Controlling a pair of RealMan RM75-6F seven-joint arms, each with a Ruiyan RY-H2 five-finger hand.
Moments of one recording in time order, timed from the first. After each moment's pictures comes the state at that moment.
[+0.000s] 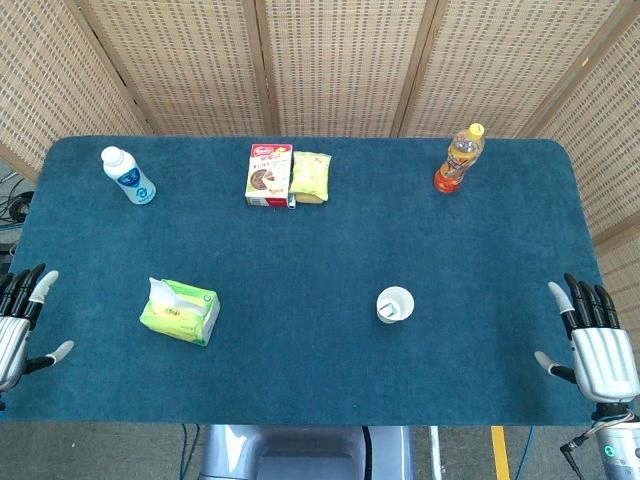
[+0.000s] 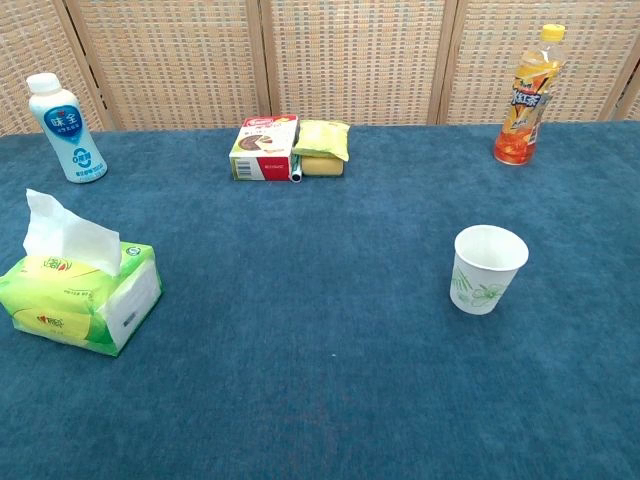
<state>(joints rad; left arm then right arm) -0.10 -1.13 -0.03 -1.55 1.55 1.52 0.04 0.08 -1.17 0.08 -1.54 -1.54 1.55 -0.09</state>
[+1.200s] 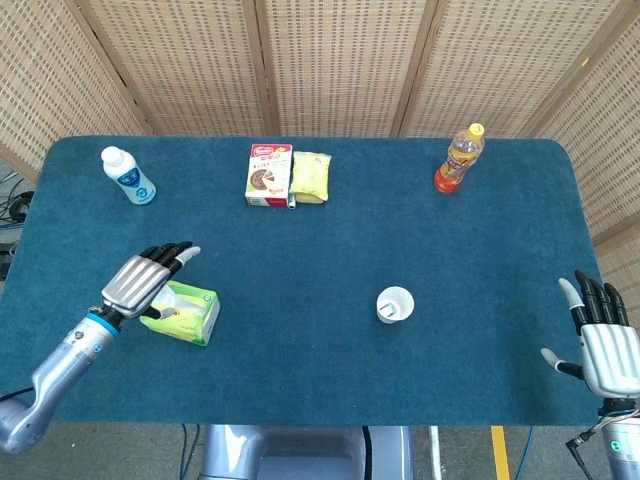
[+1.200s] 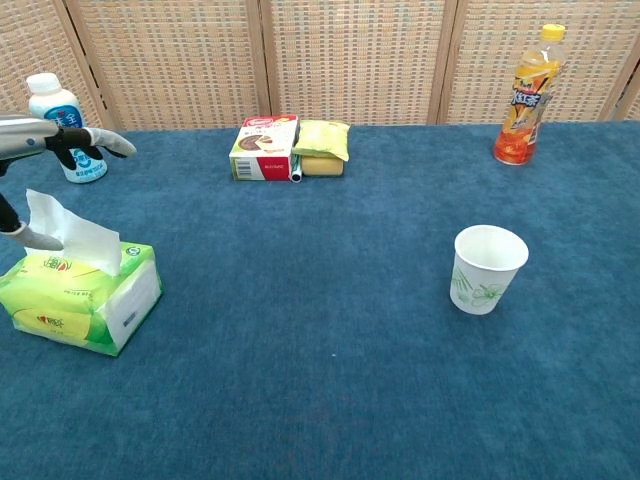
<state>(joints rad) -0.57 -1.20 -0.13 -1.57 1.44 0.90 0.15 0.08 -1.15 0.09 -1.54 -1.49 1.51 -0.06</state>
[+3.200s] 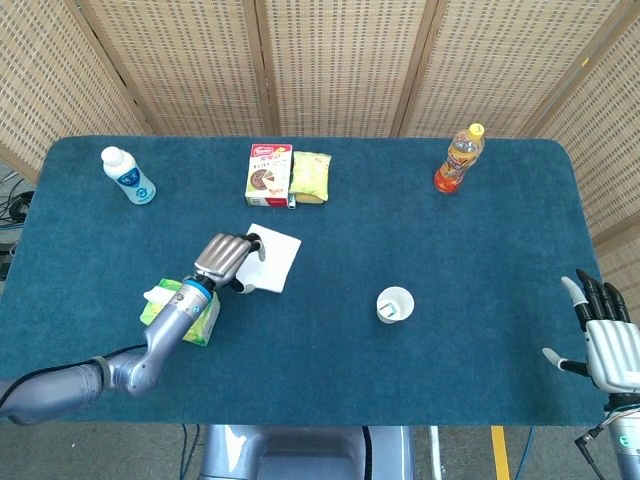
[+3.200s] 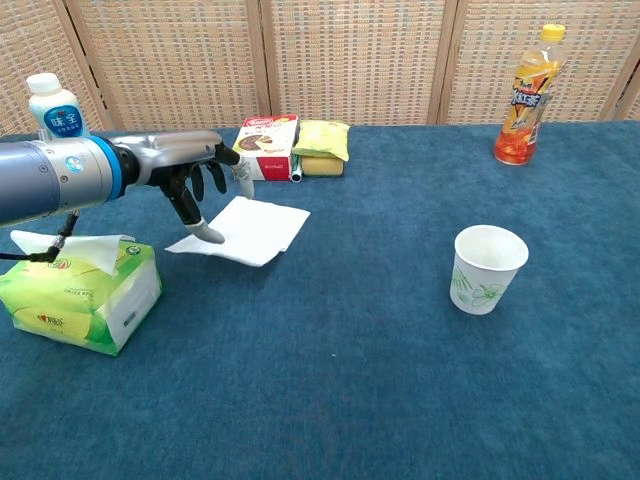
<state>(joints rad) -0.89 -1.53 -0.22 -1.43 0.89 0.75 0.36 0.10 -1.12 0.09 -1.54 -1.47 1.45 0.05</state>
